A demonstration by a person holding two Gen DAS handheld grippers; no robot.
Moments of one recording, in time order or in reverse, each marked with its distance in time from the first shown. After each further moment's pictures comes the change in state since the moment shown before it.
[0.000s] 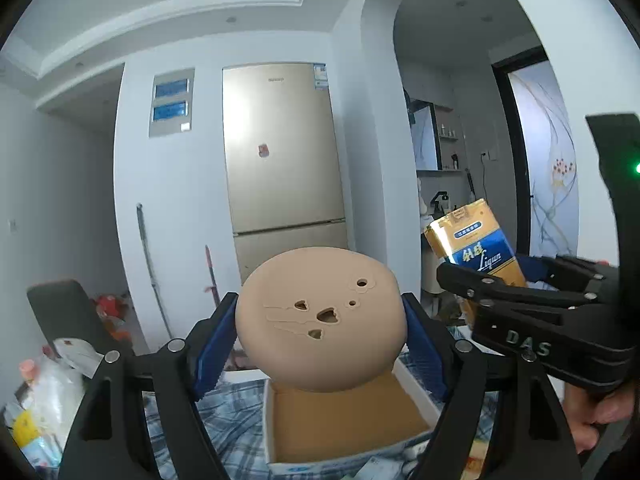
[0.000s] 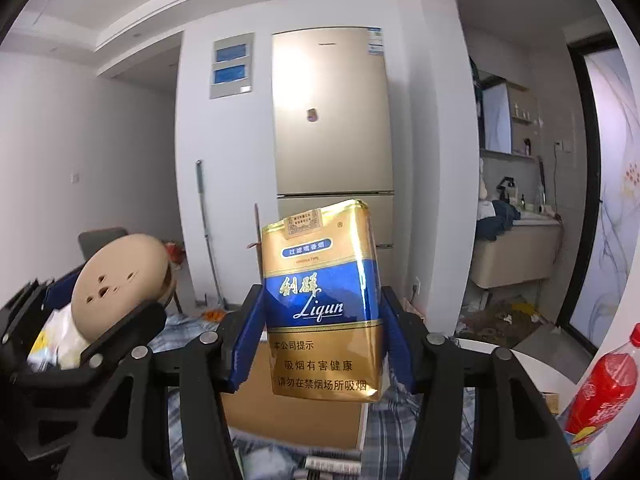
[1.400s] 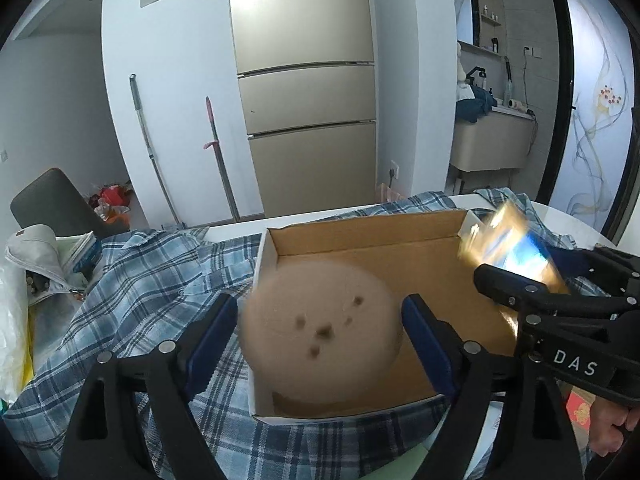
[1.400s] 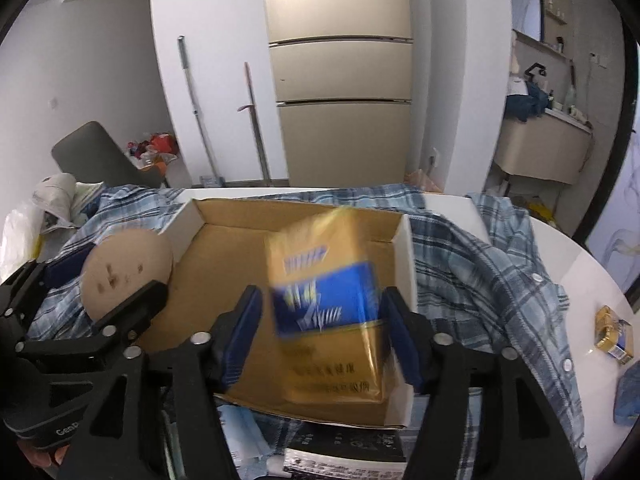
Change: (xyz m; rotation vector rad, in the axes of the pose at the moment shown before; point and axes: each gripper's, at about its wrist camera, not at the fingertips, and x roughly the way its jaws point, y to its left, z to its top) left arm 0.155 0.035 -0.139 -0.040 0.501 0.067; right arm 0.144 -0.006 -0.113 0.011 0.485 0.011
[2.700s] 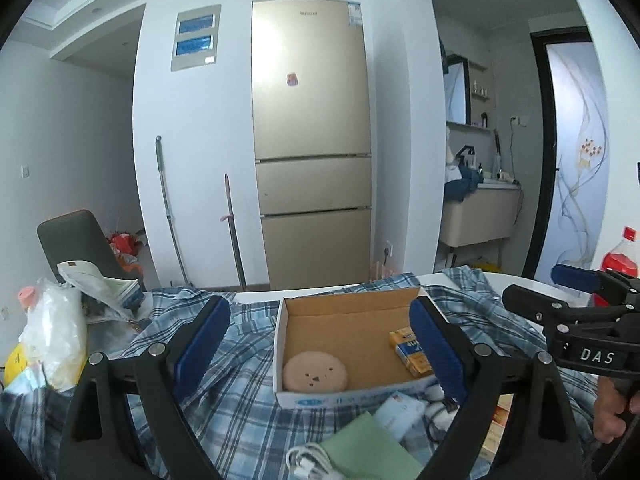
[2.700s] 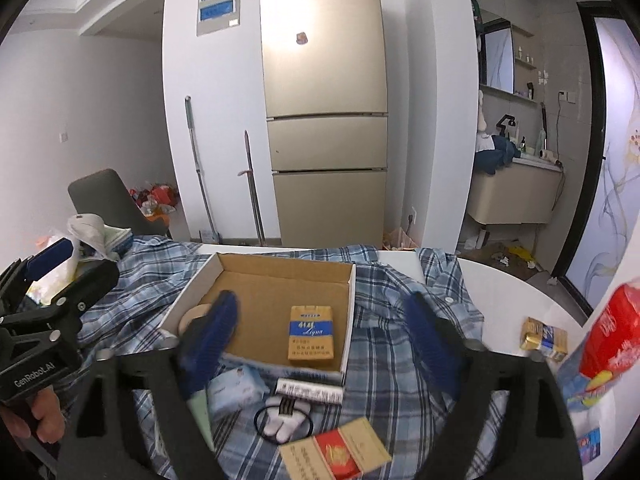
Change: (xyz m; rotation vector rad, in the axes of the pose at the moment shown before) left arm -0.161 -0.004 -0.009 -0.045 -0.304 -0.009; right arm -0.144 -0.019 -0.022 0.001 -0.244 -0.017
